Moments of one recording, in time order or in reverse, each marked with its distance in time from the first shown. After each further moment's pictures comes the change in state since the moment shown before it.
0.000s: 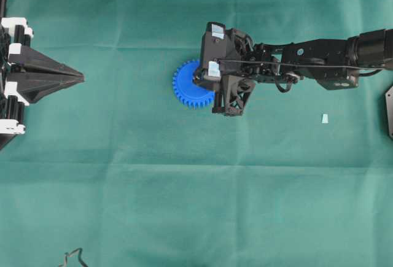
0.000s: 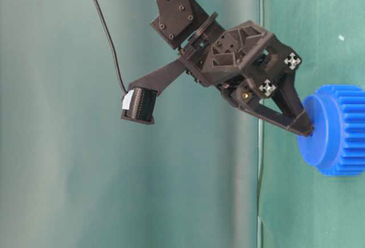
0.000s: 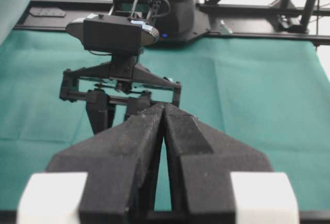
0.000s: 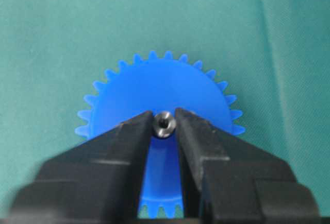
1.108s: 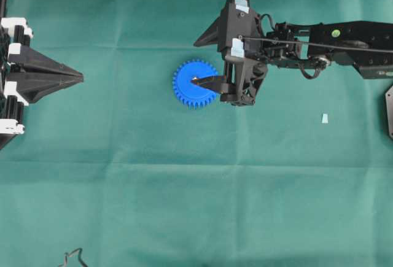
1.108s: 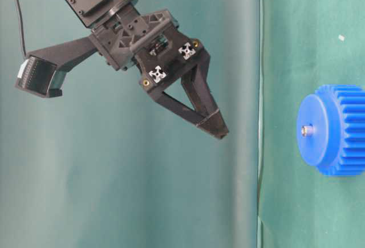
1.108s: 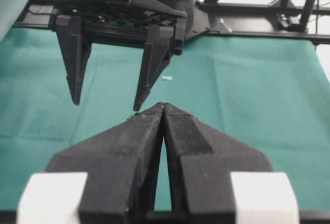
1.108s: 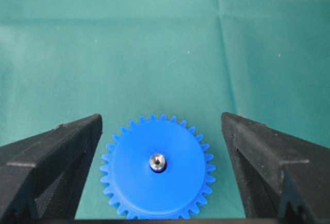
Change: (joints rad) left arm 0.000 -0.005 0.000 0.000 0.012 -0.006; right arm -0.002 -0.218 -0.009 0.002 0.098 -0.002
